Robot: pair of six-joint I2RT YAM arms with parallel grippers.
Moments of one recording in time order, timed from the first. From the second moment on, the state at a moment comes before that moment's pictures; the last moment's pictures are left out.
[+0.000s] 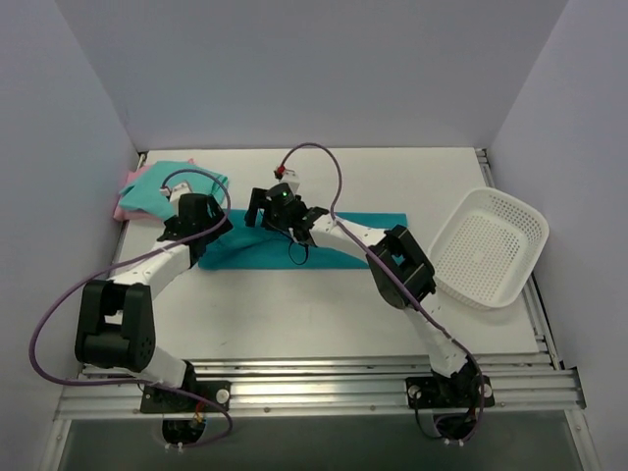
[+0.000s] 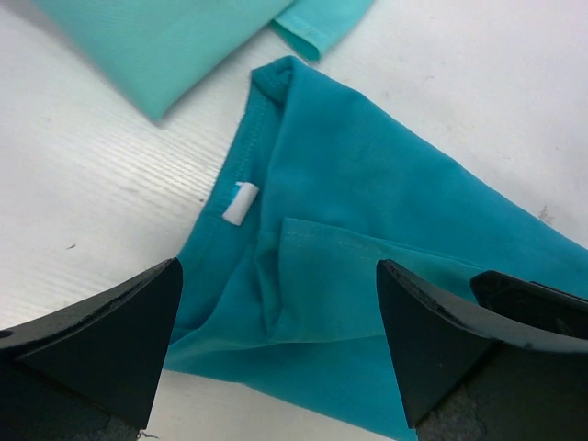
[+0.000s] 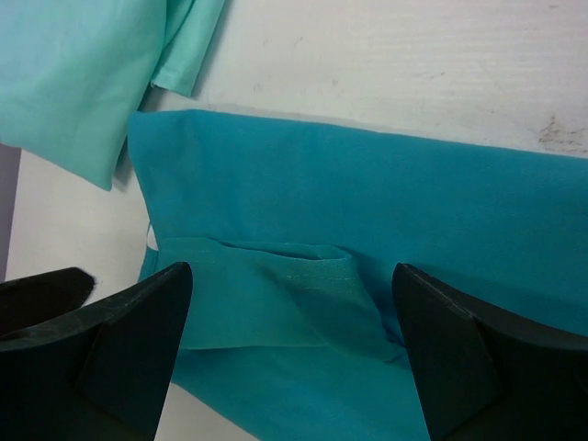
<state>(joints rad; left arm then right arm) -0.16 1.53 0.90 -0.05 -0.30 -0.60 0.78 2.28 1.76 -0.02 0.13 0.73</state>
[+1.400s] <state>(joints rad) -0.12 1.37 0.77 0.04 -0.25 -0.63 0.88 2.22 1.54 0.00 0.11 0.72</state>
